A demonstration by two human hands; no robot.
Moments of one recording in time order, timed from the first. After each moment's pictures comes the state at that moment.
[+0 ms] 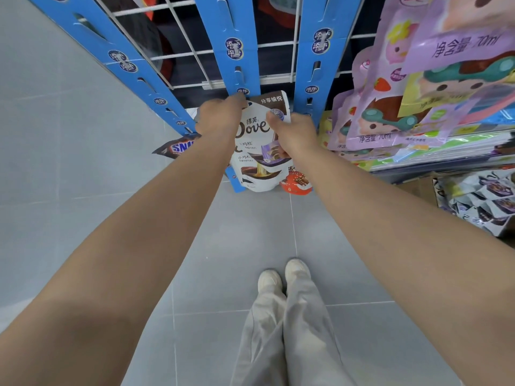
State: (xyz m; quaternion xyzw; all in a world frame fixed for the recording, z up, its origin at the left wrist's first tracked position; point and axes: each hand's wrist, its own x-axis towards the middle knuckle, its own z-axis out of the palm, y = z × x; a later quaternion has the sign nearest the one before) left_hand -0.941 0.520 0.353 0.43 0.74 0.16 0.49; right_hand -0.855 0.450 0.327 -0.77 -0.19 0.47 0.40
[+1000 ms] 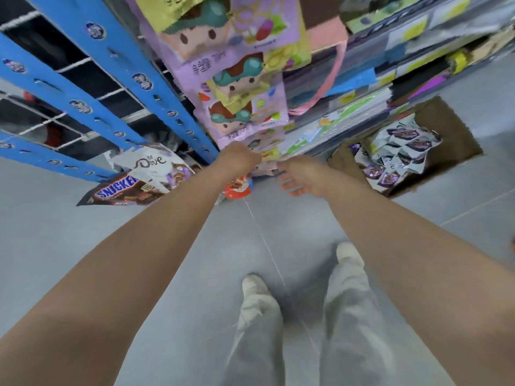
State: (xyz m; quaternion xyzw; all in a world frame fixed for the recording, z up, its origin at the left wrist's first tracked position) left_hand -0.811 0.376 0.352 0.77 0.45 -0.21 0.40; right_hand -0.732 0.250 0.342 -0.72 -0.03 0.60 0.35
